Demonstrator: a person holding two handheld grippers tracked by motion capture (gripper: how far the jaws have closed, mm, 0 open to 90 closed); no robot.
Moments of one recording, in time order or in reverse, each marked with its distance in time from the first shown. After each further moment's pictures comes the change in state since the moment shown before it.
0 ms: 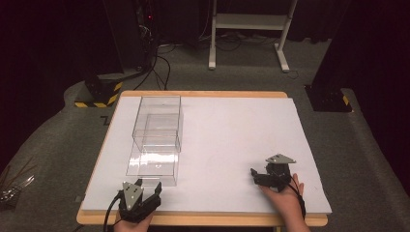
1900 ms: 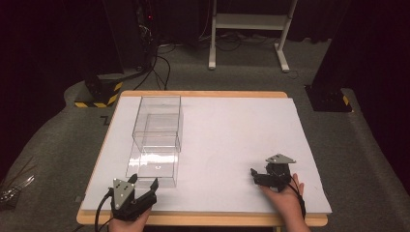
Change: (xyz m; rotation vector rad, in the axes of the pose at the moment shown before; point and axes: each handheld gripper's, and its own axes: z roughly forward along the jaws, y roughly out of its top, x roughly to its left) left arm 0.008 0.027 -0.018 -0.056 -0.039 -0.047; right arm 0.000 0.000 0.000 0.001 0.000 0.000
